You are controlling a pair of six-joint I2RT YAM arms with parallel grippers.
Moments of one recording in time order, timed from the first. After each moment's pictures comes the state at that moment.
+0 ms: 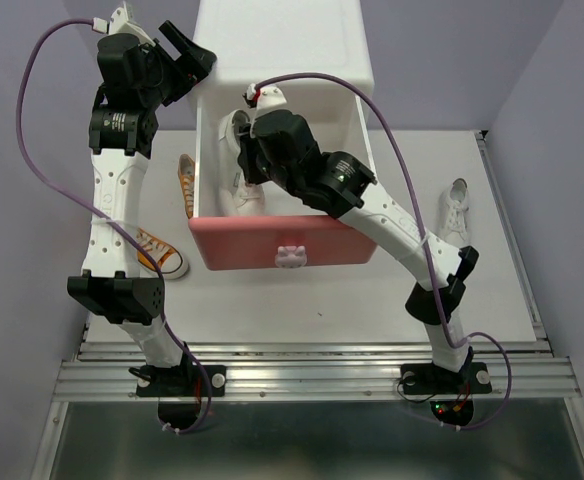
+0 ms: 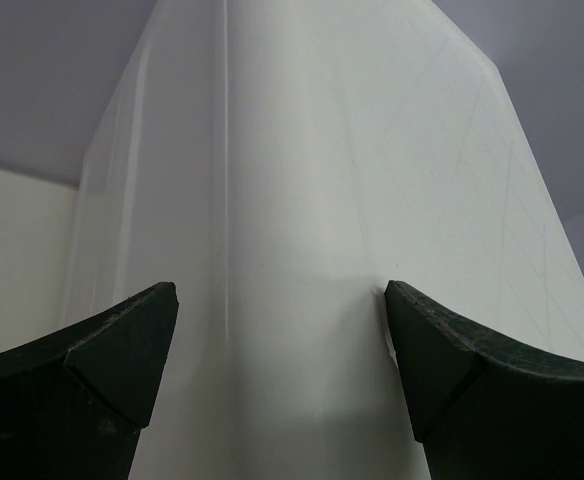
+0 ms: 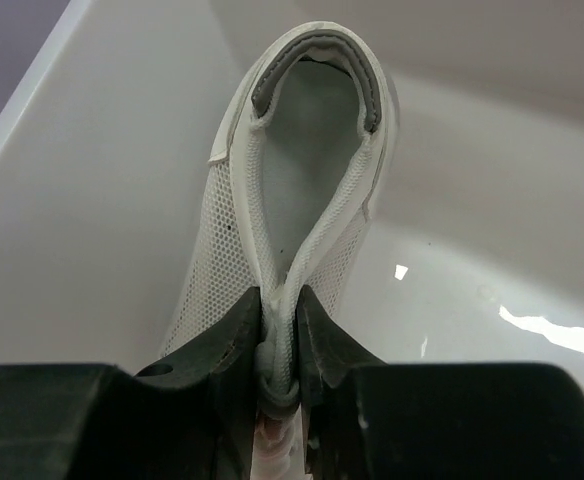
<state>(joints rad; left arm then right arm) -0.07 1.70 2.16 -0.60 0.16 -0.67 1.02 2.01 2.49 -0.79 0.41 0.34</state>
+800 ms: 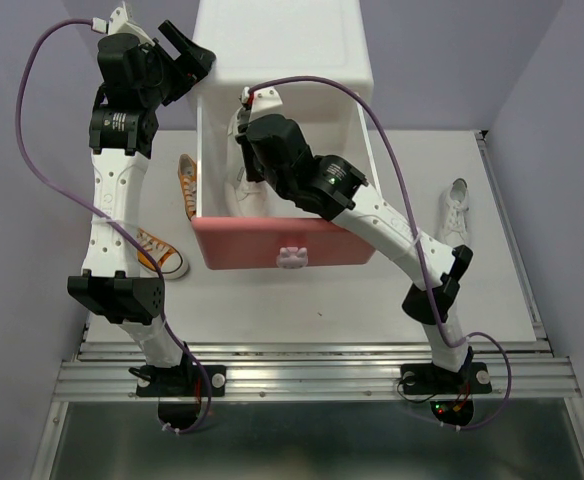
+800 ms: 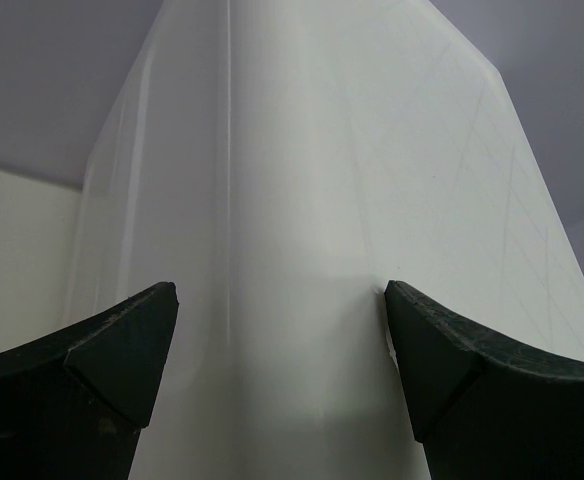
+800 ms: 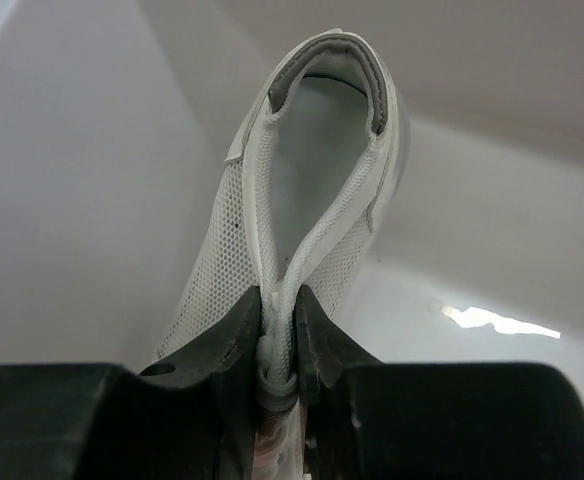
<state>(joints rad) -0.07 1.71 2.16 -0.59 0.15 -0.67 1.01 2.04 2.47 -0.74 0.56 0.25</state>
